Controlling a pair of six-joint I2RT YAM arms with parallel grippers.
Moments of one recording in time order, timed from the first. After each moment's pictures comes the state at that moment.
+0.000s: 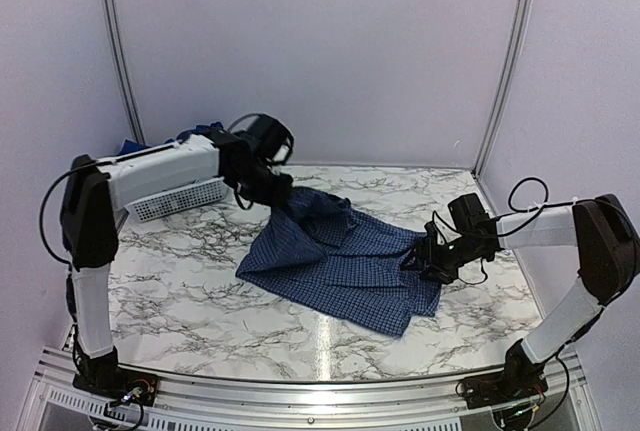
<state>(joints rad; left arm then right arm) -0.75 2.07 1.81 -0.77 -0.14 -0.28 0.28 1.55 0.73 -0.30 -0.47 0.50</state>
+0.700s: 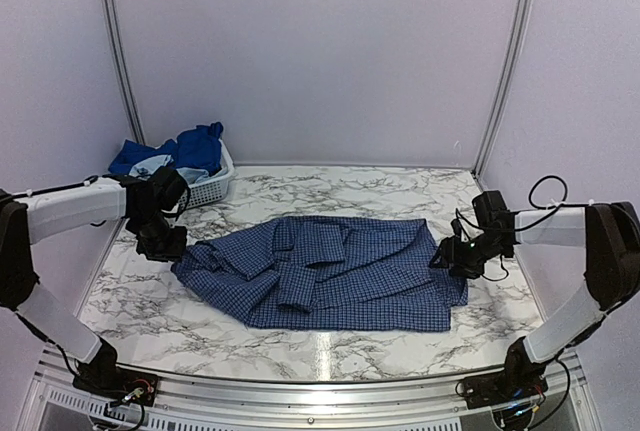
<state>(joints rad) -0.38 1.51 1.02 -0.85 -0.16 -0.40 0.11 1.51 0.75 -0.39 -0.35 0.34</state>
